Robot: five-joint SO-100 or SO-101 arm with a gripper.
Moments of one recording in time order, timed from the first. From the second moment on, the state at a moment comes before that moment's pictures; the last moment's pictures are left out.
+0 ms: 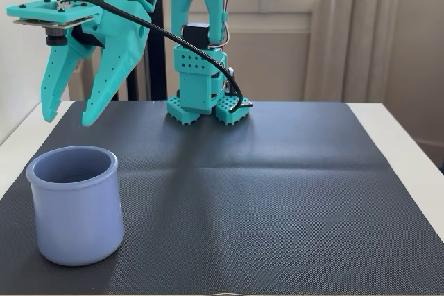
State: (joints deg) arm 18.0 95.7 96.5 49.5 87.2
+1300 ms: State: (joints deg) arm 2.9 178.2 151.3 62.9 2.6
